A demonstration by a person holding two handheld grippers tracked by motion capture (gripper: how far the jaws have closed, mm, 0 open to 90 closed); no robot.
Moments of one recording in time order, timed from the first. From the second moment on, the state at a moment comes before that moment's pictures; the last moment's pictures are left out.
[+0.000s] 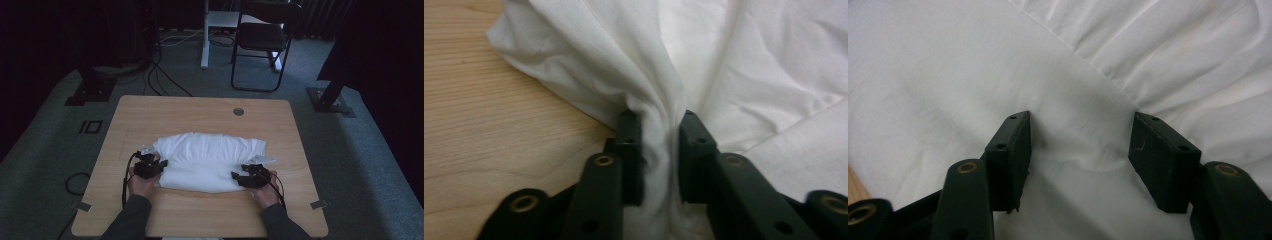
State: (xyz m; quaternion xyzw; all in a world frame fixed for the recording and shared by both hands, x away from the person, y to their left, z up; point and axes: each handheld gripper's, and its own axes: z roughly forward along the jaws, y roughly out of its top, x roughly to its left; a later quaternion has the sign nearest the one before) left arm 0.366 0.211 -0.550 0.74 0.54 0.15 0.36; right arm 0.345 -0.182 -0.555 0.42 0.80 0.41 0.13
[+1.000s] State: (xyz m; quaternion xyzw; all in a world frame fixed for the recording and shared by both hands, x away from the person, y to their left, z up) left arm 0.362 0.226 -0.514 0.70 0.54 0.13 0.45; right arm 0.386 -0.104 -0.543 0.37 0.83 0.39 0.16
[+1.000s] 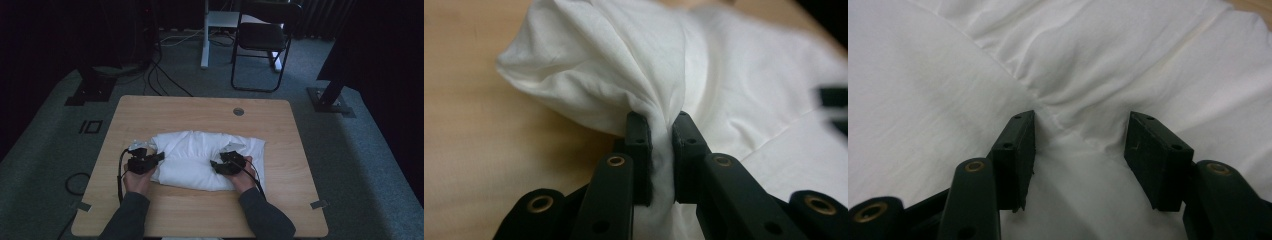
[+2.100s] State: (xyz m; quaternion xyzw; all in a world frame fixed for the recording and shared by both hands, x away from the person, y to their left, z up) left arm 0.375 0.165 -0.427 0.71 0.43 0.14 0.54; right arm 0.391 -0.079 -0.553 0.38 0.81 0.42 0.14
